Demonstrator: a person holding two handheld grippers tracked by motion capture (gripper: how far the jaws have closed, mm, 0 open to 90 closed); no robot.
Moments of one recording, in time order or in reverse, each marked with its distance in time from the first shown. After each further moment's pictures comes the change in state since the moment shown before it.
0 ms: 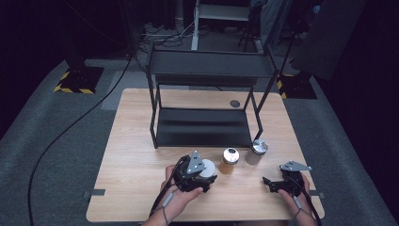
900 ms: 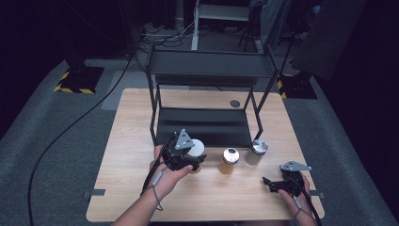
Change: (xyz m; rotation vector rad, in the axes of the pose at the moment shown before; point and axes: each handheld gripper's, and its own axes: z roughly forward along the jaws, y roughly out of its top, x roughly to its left) left arm 0.041 0.031 -0.023 0.006 0.070 -0.017; right arm 0.000 0.000 0.000 0.000 -0.001 0.001
